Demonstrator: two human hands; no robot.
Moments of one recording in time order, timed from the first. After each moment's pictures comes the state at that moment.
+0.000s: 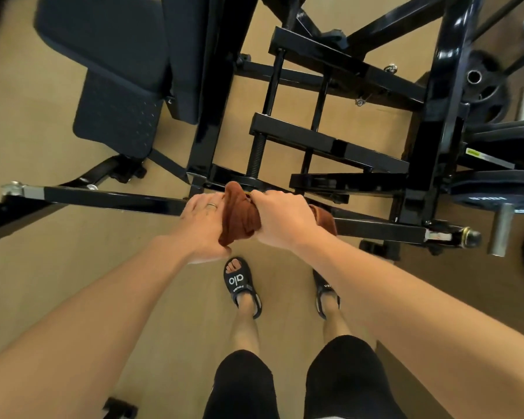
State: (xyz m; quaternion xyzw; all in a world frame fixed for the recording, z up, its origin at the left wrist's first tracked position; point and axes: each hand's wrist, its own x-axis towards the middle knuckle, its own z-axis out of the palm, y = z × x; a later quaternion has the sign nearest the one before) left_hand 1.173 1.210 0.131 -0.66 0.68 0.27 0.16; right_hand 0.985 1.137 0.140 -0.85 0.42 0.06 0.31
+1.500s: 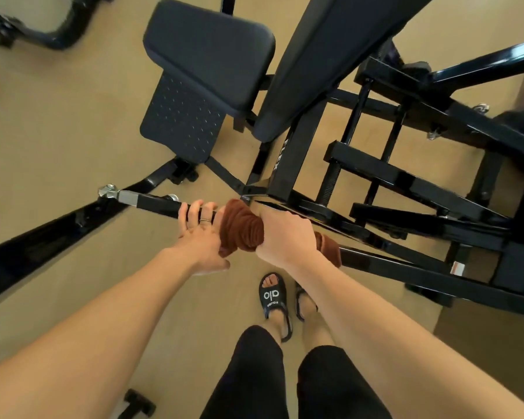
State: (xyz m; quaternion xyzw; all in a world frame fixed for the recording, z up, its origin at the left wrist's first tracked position) left_hand 1.316 1.234 0.149 -0.74 0.55 0.29 0.27; right_hand 1.145 1.153 0.138 -0.83 0.44 0.12 0.33
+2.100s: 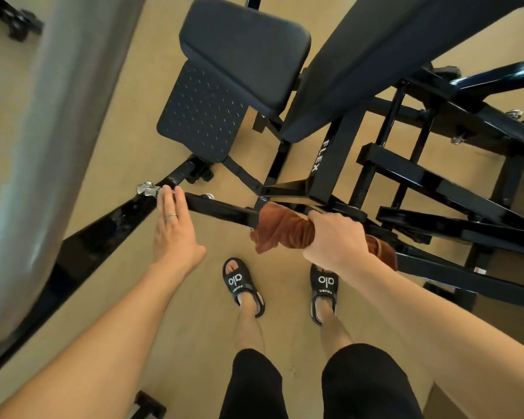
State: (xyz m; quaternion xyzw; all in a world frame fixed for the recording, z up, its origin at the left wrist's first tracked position) left_hand 1.407 1.285 0.155 -0.89 0.38 0.22 0.12; right_hand 1.153 1.155 0.149 -0.81 0.47 0.17 0.29
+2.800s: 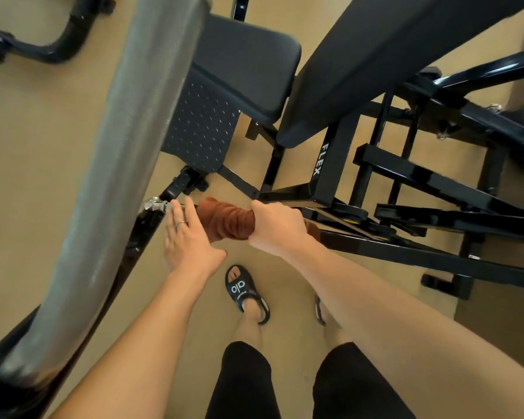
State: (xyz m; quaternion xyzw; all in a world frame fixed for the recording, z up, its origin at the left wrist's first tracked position) left_hand 1.414 1.274 0.166 -0.89 0.38 0.24 0.11; right_hand 1.274 1.172 0.138 -0.82 0.45 0.12 0.32
